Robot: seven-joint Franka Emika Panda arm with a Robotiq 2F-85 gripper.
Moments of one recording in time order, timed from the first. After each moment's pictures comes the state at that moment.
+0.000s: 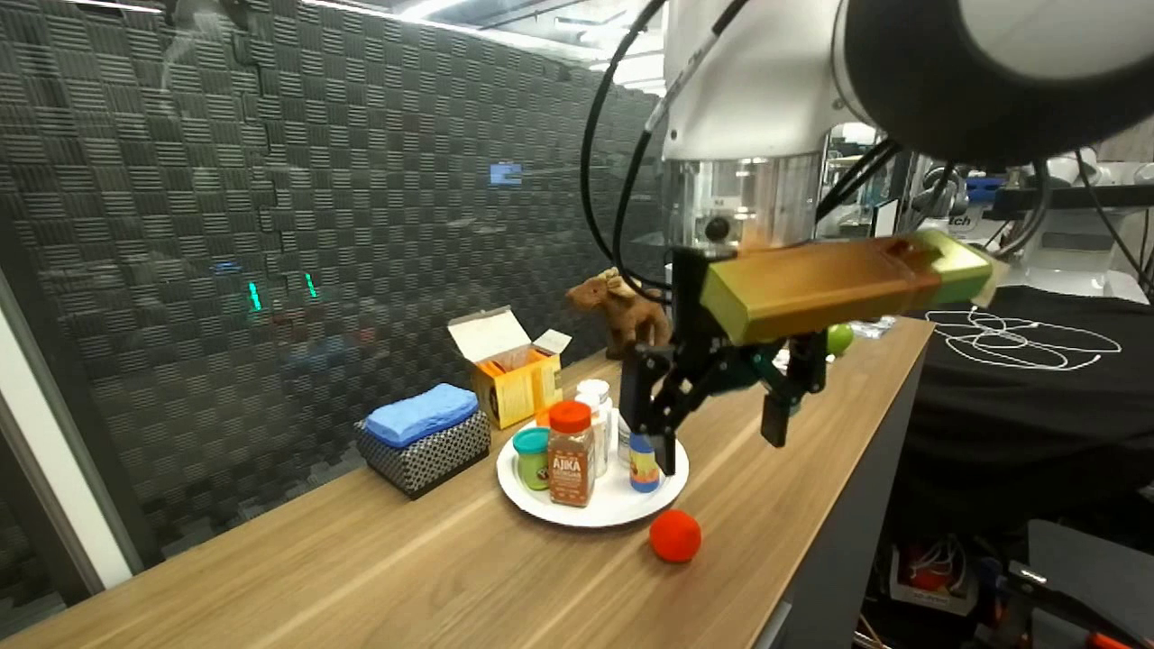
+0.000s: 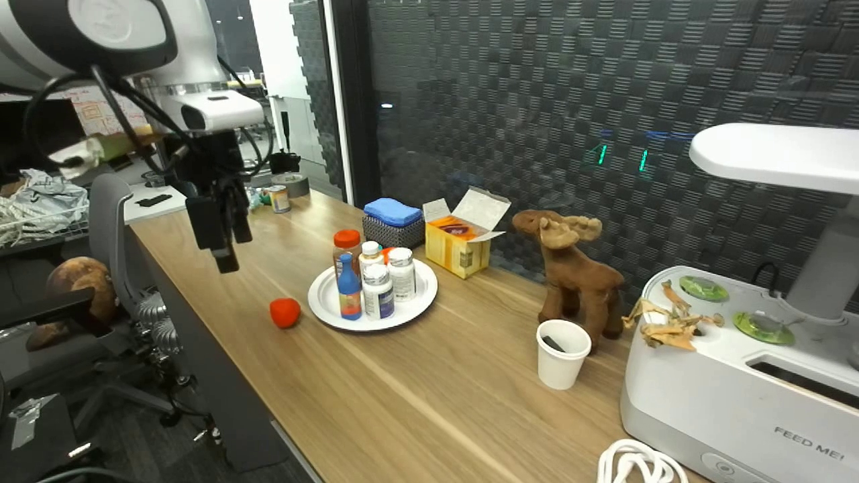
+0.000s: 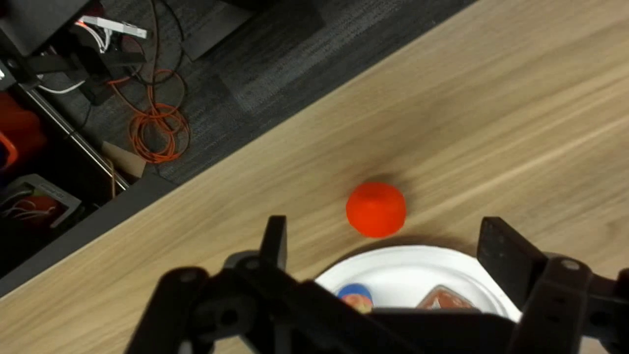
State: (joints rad) arm 0.14 -0.13 0.21 -2.50 -0.09 2.36 0.94
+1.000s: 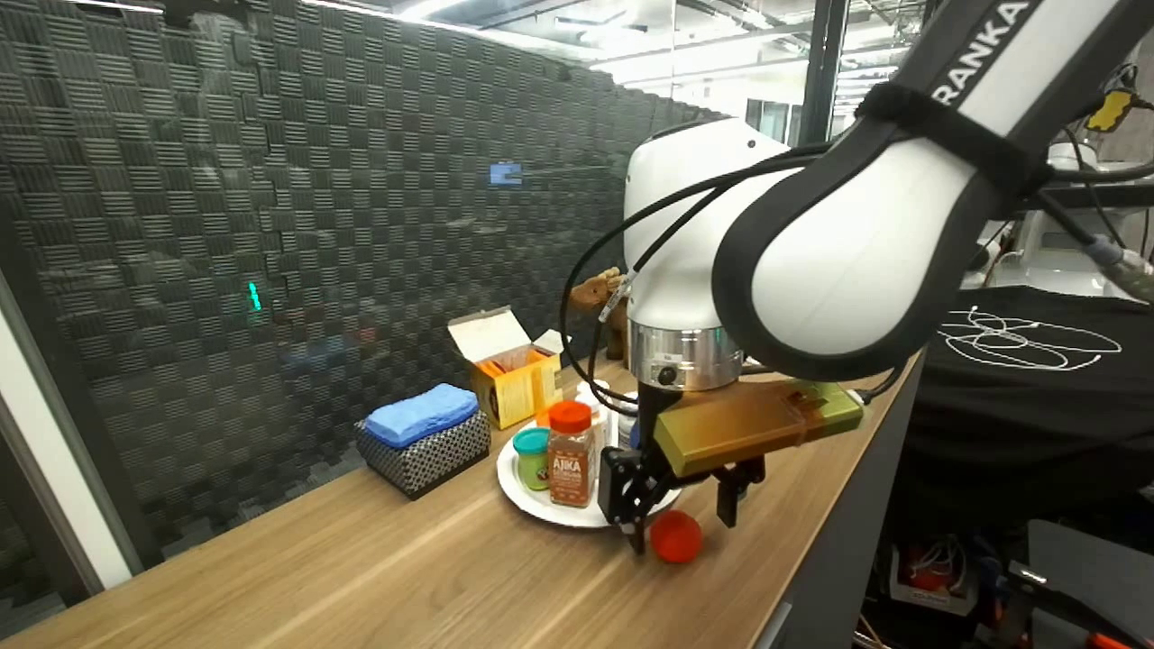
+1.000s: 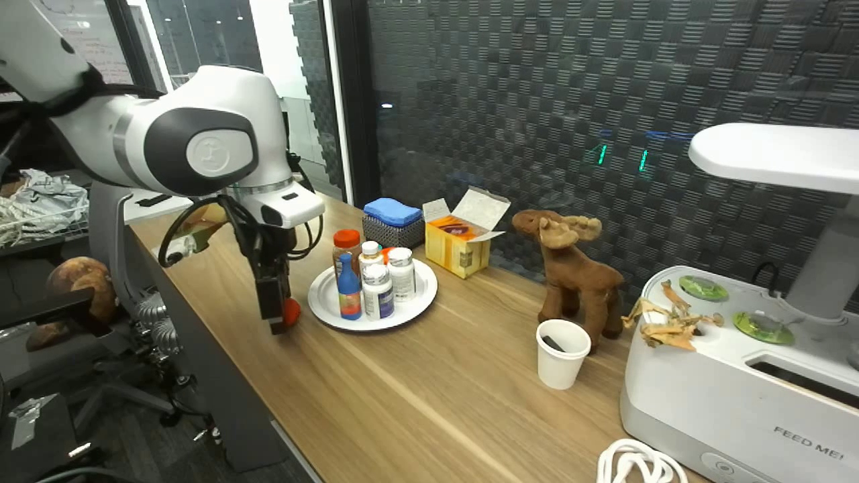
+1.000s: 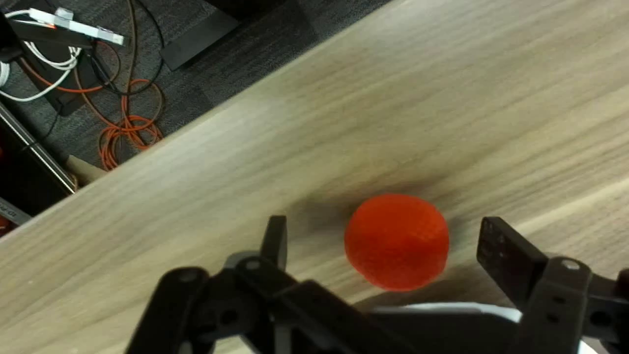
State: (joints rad) arm 0.14 0.20 0.12 -2.42 -0.09 2.59 0.83
